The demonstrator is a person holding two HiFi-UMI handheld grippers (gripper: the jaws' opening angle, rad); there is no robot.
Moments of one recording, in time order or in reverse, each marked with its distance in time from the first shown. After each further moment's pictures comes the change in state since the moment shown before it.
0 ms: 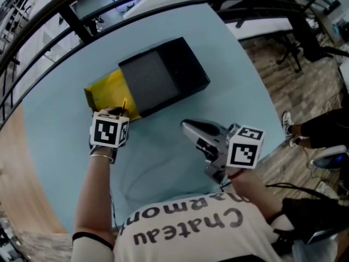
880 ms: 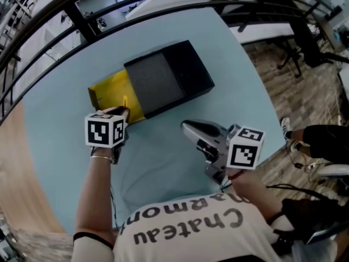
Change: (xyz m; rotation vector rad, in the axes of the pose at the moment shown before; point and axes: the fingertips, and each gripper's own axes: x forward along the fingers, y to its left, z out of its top) left arm -0.009 -0.002 0.008 -0.167 -0.105 -0.078; right arm 0.003 0.004 0.000 -0.030 0.025 0.007
